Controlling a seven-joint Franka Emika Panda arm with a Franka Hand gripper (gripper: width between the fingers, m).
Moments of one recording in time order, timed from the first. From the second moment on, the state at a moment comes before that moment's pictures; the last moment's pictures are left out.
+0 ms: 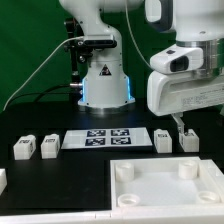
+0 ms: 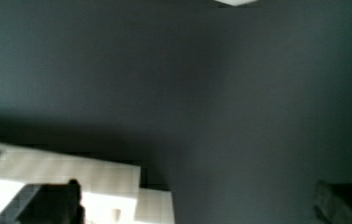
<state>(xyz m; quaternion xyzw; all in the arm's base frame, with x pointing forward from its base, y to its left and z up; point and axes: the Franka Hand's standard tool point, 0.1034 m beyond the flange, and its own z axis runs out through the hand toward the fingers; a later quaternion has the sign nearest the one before) 0.460 0.166 0.066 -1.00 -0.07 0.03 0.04</state>
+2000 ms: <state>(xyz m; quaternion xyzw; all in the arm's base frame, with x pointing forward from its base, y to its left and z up) 0.388 0.176 0.013 -0.88 -0.04 0.47 0.00</state>
